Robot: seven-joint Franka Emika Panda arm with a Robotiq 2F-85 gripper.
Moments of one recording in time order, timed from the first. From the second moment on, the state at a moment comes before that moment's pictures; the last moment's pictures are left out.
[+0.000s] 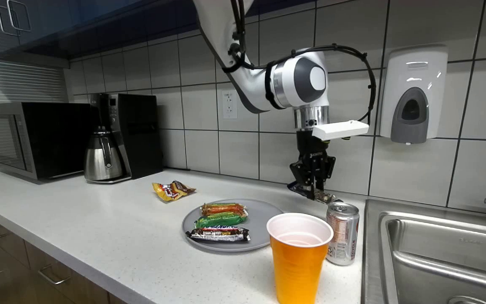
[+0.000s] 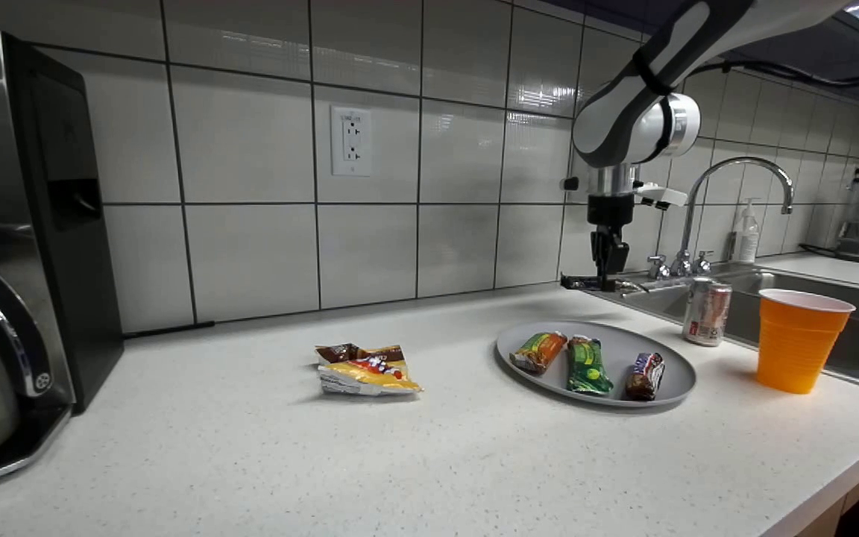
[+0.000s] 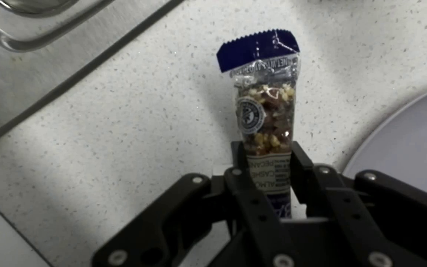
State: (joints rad) arm -0.21 0.61 -0.03 -1.60 -0.12 2.24 -1.23
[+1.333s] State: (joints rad) arm -0.12 0.51 -0.01 -1.76 -0.12 2.20 -0.95
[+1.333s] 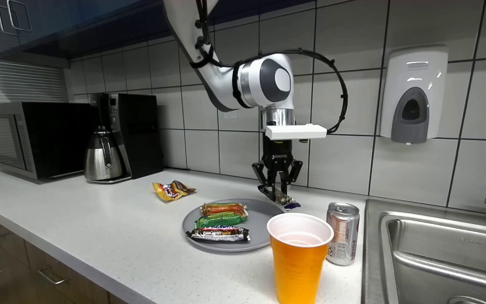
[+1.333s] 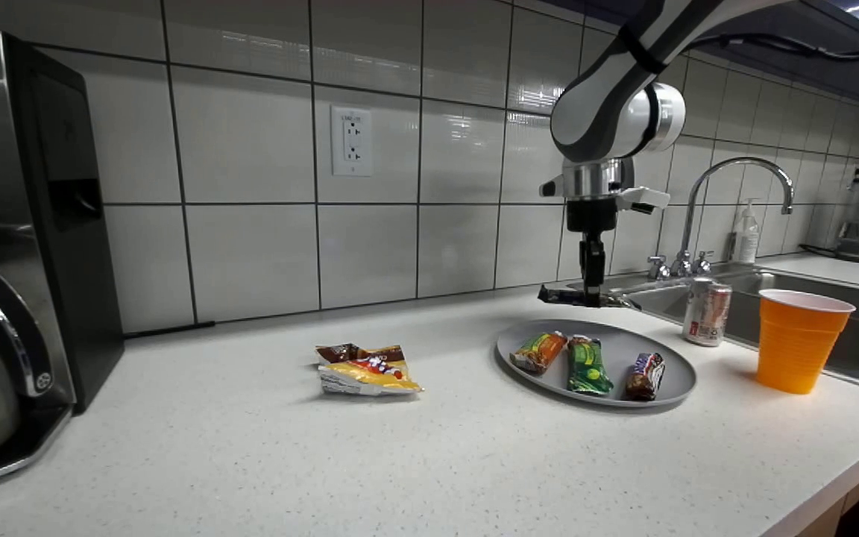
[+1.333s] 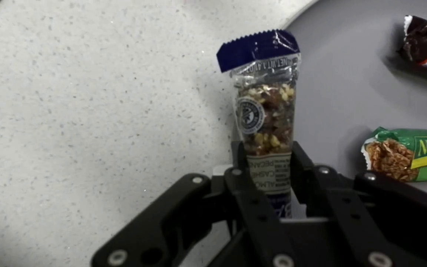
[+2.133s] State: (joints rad) arm -0.11 0.47 -0.01 -1.84 -0.12 2.20 -0.72
